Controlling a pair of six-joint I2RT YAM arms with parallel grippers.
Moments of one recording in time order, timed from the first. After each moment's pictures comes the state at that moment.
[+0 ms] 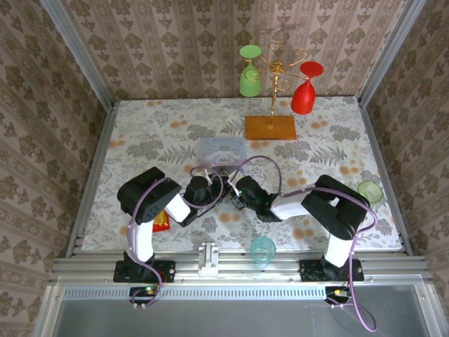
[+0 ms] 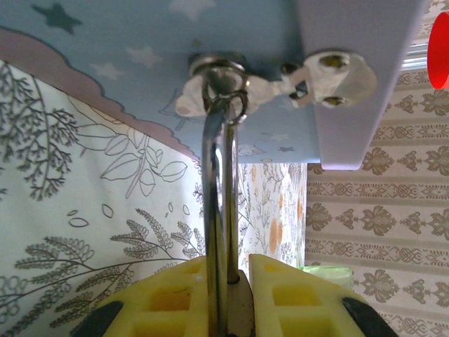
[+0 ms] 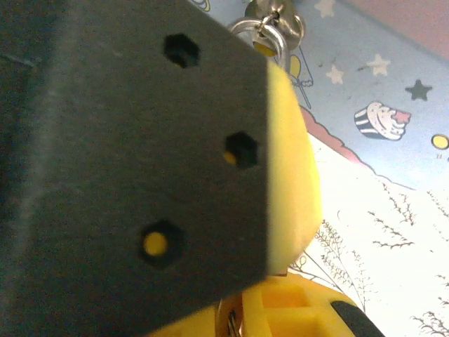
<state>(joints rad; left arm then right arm) -0.76 1.95 0.48 1.18 0.19 -1.36 0.81 1.78 0.67 0.42 0.17 0.09</state>
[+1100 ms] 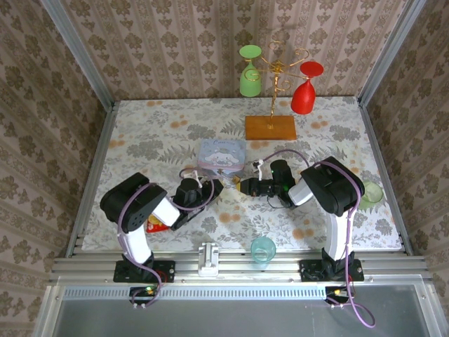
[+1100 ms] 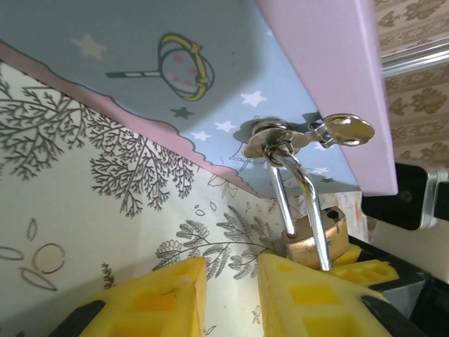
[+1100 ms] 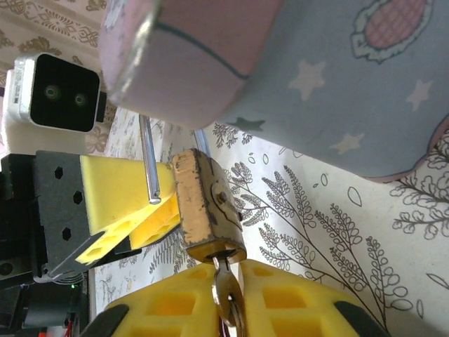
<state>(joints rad) -0.69 1.79 0.36 1.03 0.14 -1.12 0.43 1.97 0.62 0.85 -0.74 0.68</state>
